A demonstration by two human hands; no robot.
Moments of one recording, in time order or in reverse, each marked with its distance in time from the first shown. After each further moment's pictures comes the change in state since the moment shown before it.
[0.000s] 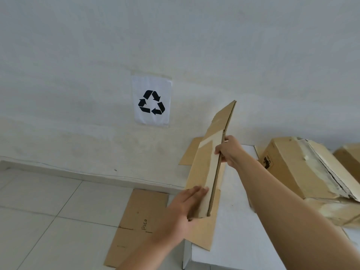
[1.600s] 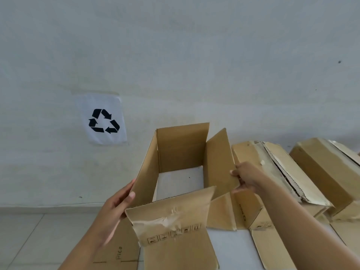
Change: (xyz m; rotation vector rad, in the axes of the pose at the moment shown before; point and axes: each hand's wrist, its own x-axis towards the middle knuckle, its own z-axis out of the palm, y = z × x) left_hand 0.091 -0.001 -0.025 -0.739 0.079 -0.449; right_hand 0.016 0.055 -0.192 -0.059 -0.042 0.223
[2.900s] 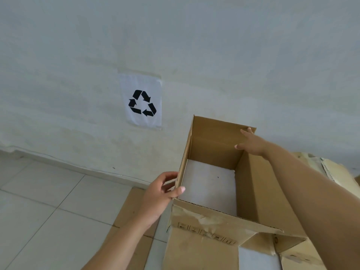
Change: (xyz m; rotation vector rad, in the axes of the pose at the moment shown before) left_hand 0.027 -0.001 0.045 0.178 0.217 -0.010; right_hand 0.111 -0.101 0.051 -0.765 -0.118 -0.425
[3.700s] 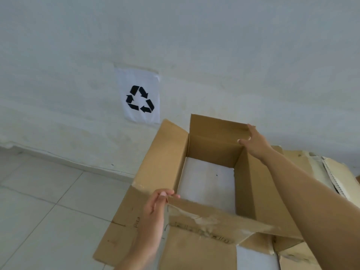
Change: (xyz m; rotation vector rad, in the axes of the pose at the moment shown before) left_hand -0.034 -0.024 0.031 -0.245 0.266 0.013; right_hand 0.000 0.013 0.011 0.295 0.236 0.029
